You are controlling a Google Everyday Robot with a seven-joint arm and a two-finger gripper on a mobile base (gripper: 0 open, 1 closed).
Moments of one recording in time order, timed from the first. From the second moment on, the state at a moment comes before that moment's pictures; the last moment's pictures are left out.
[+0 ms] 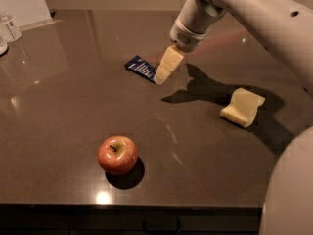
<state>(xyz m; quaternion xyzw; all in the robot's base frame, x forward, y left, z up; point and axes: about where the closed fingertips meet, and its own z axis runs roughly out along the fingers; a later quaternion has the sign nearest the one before) 0.664 -0.057 0.872 -0.52 0.83 0.07 0.21</state>
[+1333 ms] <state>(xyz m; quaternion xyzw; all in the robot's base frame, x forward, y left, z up) 0.695 0.001 0.831 -0.51 0.84 0.07 0.20</state>
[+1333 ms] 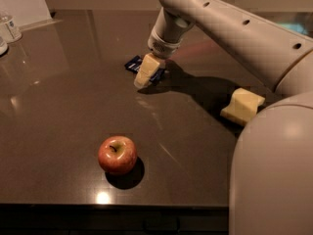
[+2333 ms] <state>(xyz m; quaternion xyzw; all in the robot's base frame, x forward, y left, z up) 0.696 0.004 0.826 -0.50 0.84 0.07 0.19</state>
